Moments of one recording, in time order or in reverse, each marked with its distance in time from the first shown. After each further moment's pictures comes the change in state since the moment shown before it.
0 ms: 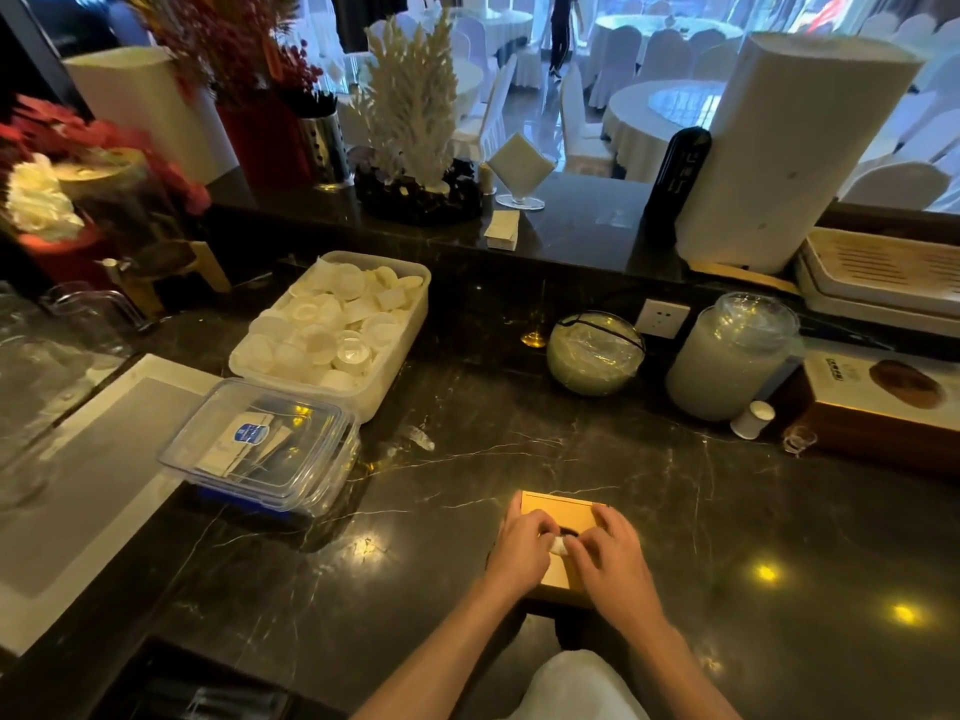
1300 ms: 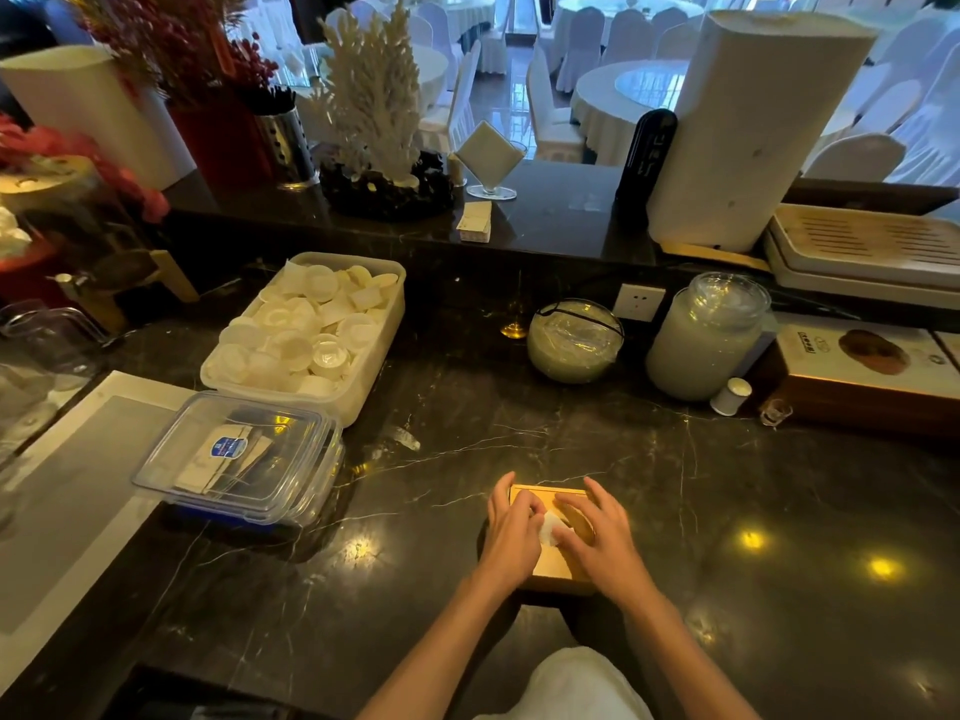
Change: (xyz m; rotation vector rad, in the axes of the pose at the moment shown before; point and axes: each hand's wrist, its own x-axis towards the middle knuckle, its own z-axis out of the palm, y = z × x) left_hand 0.002 0.000 -0.001 -0.028 0.067 0.122; right_hand 0.012 0.006 -0.001 0.190 -0.036 0.013
